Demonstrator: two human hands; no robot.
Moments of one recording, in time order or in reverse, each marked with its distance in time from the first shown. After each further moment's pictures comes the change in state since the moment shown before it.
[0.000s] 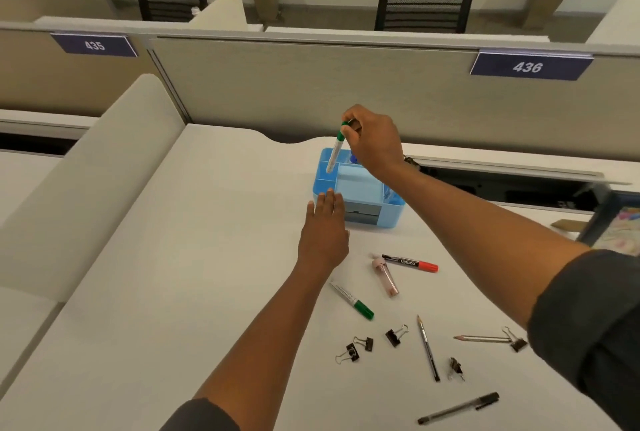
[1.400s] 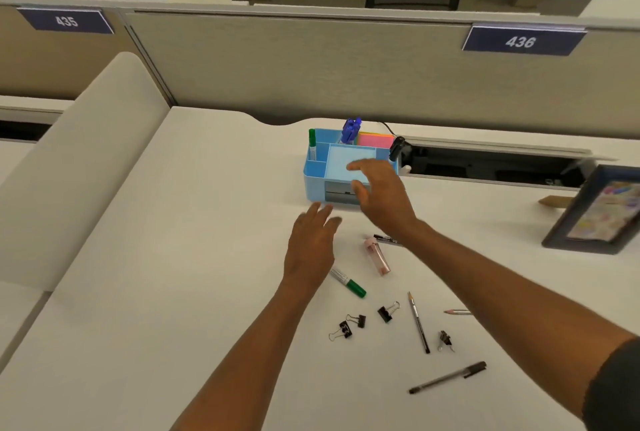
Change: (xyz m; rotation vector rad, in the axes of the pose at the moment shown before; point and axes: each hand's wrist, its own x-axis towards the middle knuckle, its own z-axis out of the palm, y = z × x) left_hand -0.045 -0.014 0.036 -0.046 0.188 0.144; right_hand -0.131 0.020 -0.001 -0.012 -0.133 0.068
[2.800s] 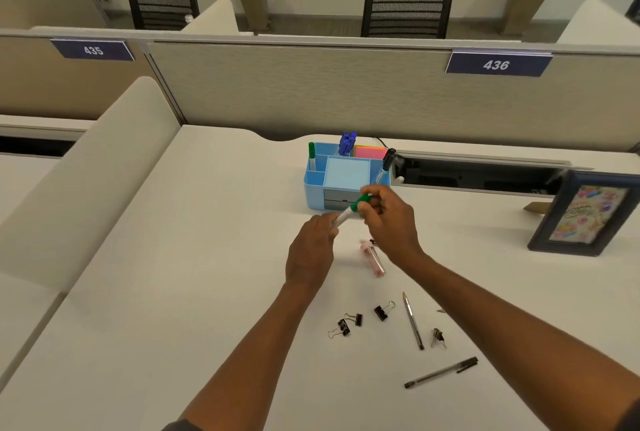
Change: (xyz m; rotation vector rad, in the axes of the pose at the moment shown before) left_hand -0.015 0.026 -0.037 -0.307 0.122 -0.175; right_hand -0.053 -0.020 -0.018 0.337 0.117 0.218
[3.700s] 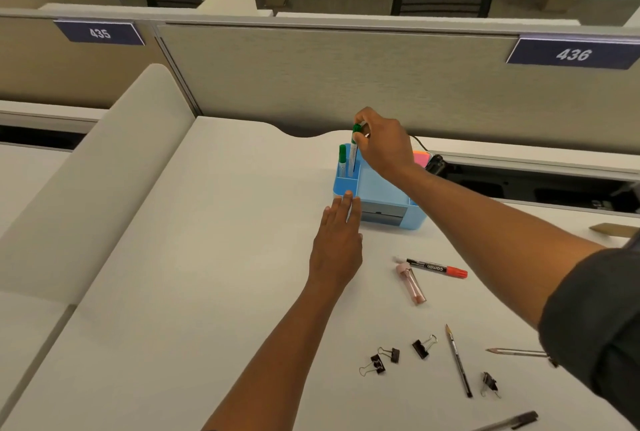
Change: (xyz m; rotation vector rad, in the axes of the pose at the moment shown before) left_hand 0.060 -0.036 0.020 0.216 -0.183 0.047; right_hand 0.189 -0.020 0.072 -0.444 -0.067 -0.225
